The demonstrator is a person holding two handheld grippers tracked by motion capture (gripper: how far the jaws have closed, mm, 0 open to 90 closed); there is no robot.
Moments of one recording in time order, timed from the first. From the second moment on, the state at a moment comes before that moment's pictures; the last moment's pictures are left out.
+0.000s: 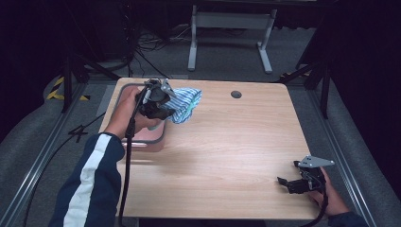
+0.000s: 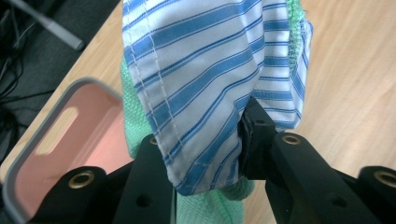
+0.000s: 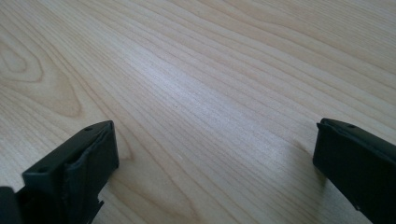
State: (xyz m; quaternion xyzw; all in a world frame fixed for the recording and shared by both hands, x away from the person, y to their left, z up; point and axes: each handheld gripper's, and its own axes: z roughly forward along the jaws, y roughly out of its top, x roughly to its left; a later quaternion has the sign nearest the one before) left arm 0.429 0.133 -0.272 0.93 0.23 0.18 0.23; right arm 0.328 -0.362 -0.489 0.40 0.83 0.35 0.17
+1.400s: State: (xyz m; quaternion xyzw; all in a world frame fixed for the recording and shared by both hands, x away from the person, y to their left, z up) left arm 0.424 0.004 -0.384 0.97 0.11 0.09 0.17; right arm 0.328 -0.362 -0.489 0.40 0.83 0.35 0.17
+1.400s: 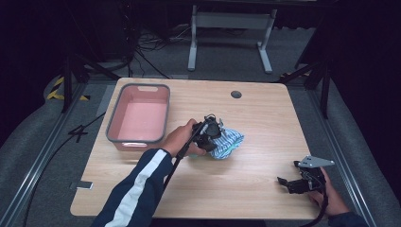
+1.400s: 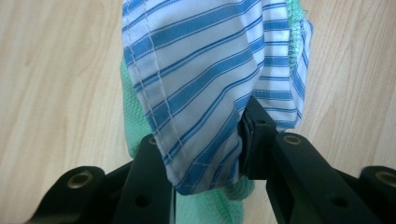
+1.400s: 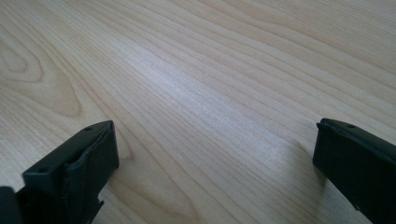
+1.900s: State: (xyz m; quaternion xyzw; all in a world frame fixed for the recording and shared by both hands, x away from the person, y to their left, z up) left arm 0.420 -0.006 -0.412 0.98 0.10 0.07 0.15; right arm 0.328 -0.362 -0.489 0.40 0.83 0.35 0.17
